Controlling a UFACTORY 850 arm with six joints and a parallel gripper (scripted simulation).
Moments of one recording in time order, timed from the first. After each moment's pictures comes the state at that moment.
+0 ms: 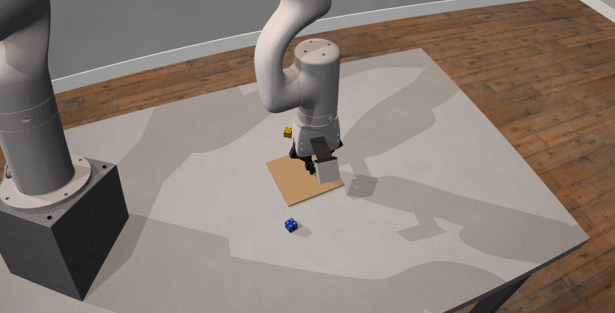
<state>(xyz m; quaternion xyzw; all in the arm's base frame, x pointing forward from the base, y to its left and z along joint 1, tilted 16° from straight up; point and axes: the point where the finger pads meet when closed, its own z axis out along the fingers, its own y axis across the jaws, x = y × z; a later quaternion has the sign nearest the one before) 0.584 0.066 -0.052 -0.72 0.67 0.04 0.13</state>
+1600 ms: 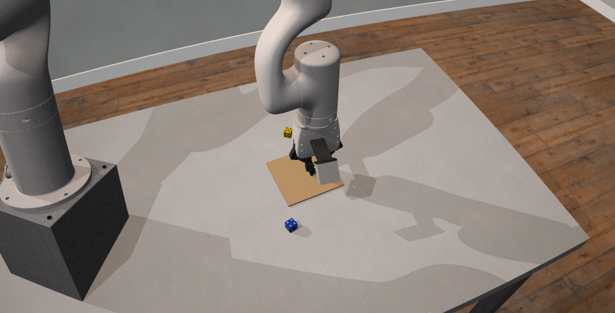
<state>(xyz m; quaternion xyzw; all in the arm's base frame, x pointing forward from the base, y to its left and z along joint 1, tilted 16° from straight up) 0.584 0.067 -0.056 -0.72 0.67 0.04 0.13</state>
